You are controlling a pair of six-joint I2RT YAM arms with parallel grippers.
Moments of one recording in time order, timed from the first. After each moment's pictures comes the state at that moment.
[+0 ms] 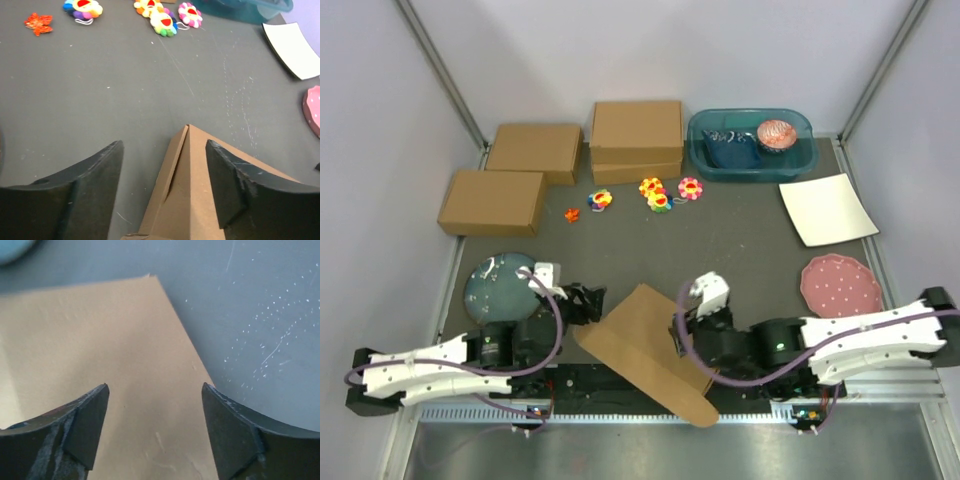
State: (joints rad) left arm -1.37 0.34 0.46 -0.50 -1.00 -0.75; right arm 1.63 1.03 0.73 -0.51 0.83 0.79
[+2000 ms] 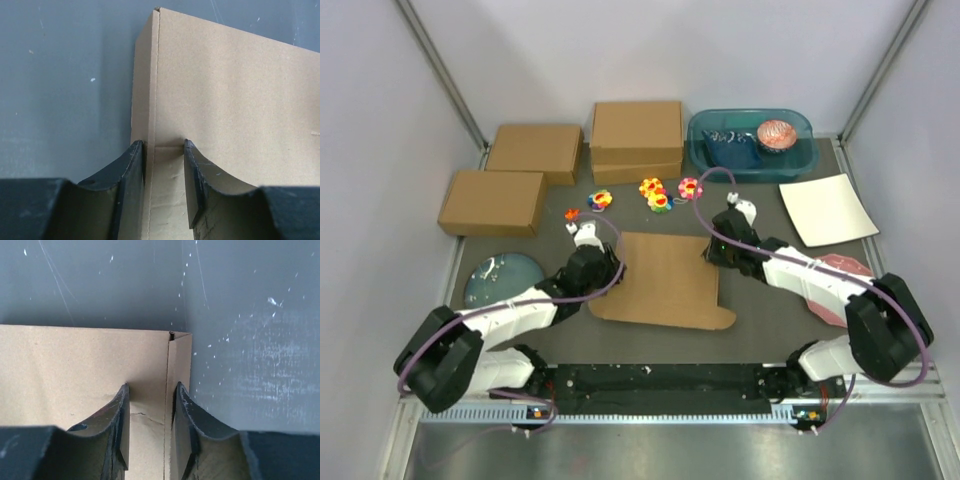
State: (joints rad) left arm -0.69 1.19 0.43 0.19 -0.23 -0.70; right arm 0.63 1.37 0.78 -0.26 0.26 0.72
